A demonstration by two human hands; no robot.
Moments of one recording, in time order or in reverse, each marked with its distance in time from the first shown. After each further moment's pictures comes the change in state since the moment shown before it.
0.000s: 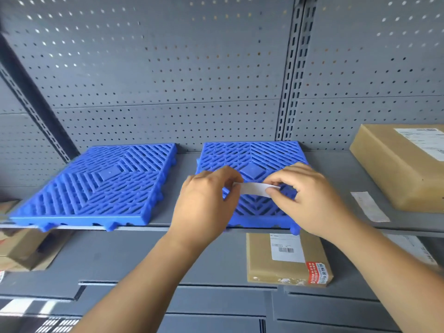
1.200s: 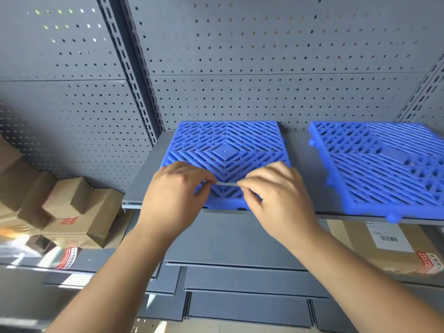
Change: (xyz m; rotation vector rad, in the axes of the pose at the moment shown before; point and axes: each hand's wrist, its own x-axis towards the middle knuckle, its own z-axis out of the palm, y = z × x) left_hand -0.041 -0.312 -0.215 0.213 -0.053 0.059; right_hand 0.101 -0.243 0.275 -0.213 0.116 -0.117
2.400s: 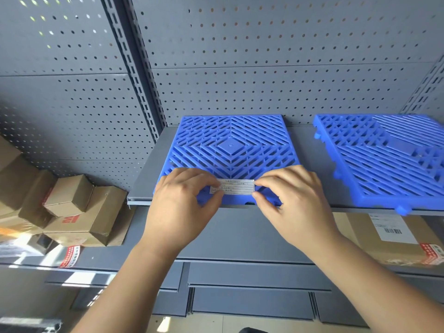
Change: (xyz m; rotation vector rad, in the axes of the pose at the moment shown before) left_hand -0.027 -0.008 0.006 -0.075 0.044 -0.060; right_hand -0.023 -0.001 0.005 -0.011 0.020 0.060
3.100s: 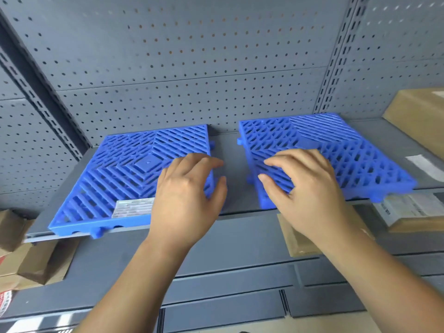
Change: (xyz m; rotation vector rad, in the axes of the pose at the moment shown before) left_hand 0.047 0.144 0.077 -0.067 0.029 0.116; right_hand -0.028 0.117 -0.105 -0.105 0.163 0.158
